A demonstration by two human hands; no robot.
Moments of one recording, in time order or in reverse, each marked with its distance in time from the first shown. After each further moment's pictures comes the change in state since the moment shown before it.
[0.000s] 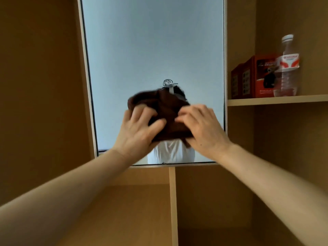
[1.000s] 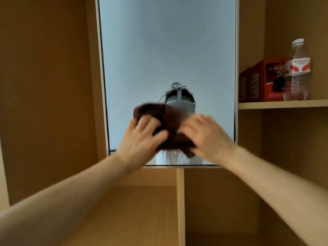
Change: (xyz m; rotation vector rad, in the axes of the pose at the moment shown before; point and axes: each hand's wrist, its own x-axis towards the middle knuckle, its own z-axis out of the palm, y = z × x) left_hand -0.019 -0.003 -0.024 0.007 -0.137 0.015; right_hand 0.005 -0.012 -0.002 -0.052 -0.175 -0.197
